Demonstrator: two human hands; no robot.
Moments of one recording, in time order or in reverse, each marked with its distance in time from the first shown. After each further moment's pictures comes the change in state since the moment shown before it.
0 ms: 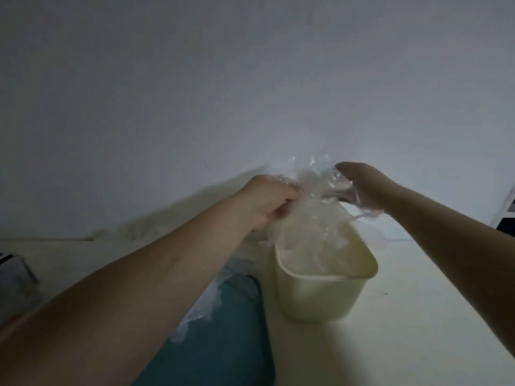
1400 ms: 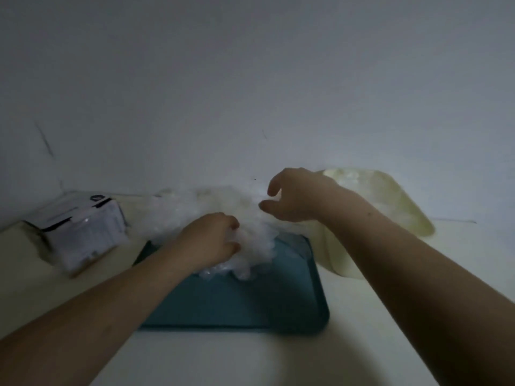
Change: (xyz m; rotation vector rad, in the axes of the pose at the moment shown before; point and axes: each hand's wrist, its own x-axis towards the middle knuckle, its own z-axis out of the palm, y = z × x) left_hand -0.143 -0.102 -0.178 1.323 0.134 0.006; right_hand -0.094 -0.160 0.143 -0.510 -0.244 -0.379
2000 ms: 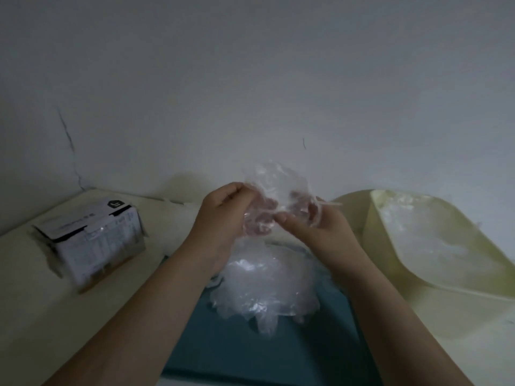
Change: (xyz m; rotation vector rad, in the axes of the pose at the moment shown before) left_hand 0.019 -0.003 -0.037 -1.414 0.334 -0.130; right_hand 0.041 0.001 0.086 1.187 0.282 -0.082
